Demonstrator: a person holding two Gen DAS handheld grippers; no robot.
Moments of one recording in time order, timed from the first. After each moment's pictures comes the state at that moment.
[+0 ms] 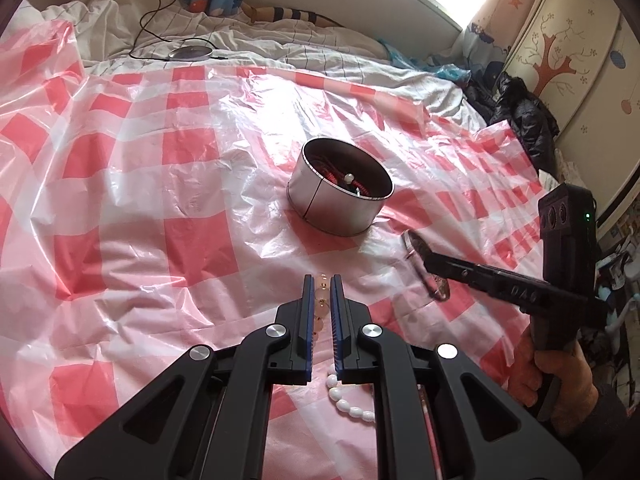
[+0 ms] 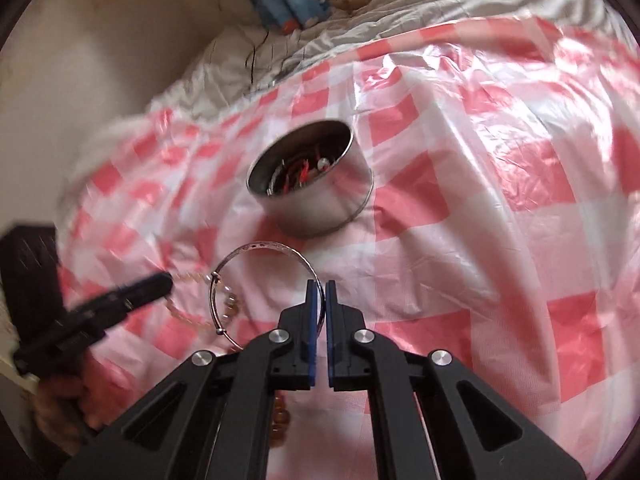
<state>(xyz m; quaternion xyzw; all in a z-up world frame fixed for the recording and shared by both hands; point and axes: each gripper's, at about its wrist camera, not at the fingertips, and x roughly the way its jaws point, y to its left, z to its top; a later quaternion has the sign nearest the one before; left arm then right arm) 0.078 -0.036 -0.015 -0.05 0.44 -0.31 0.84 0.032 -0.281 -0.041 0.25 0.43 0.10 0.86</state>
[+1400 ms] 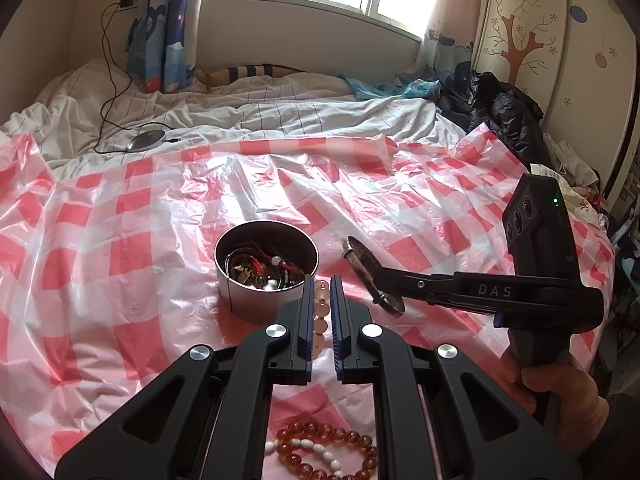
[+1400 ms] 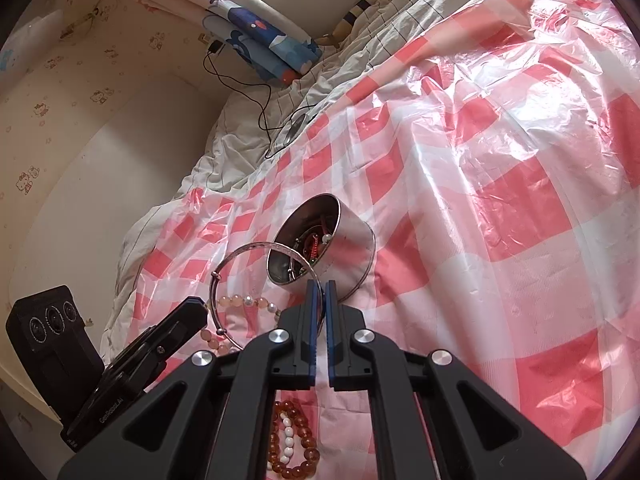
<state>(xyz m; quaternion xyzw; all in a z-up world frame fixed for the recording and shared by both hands) 0.063 -0.128 0.029 0.03 0.34 -0.32 0.88 0.047 -0.332 -0.034 0.37 0.36 0.13 0.84</state>
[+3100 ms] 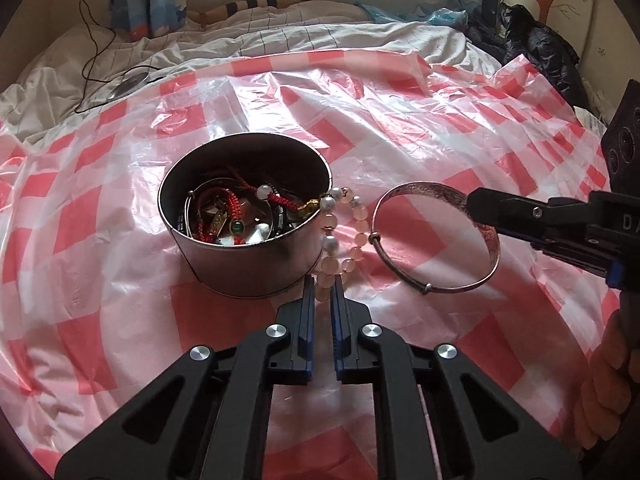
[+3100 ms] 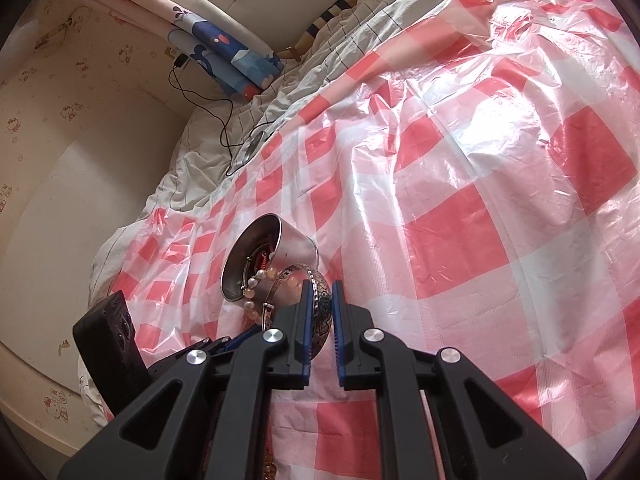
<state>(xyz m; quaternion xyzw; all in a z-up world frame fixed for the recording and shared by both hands) 0.114 -0.183 -0.051 0.09 0.43 -0.28 0.85 0.052 -0.367 -0.041 0.37 0.37 0.07 0.85</state>
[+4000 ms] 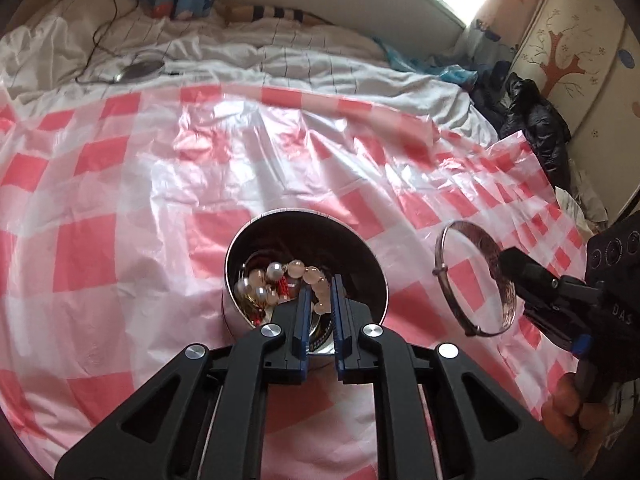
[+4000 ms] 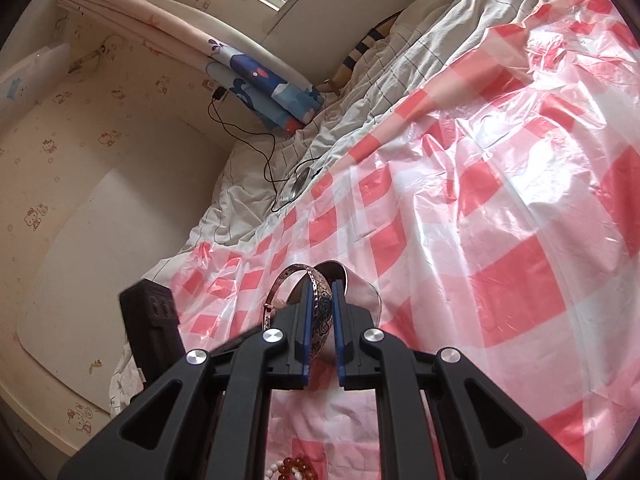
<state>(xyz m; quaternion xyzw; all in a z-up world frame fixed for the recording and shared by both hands) 0.181 -0.145 -0.027 -0.04 0.45 -0.31 0.84 0.072 -0.360 -0.013 0.40 0.29 0.12 0.86</state>
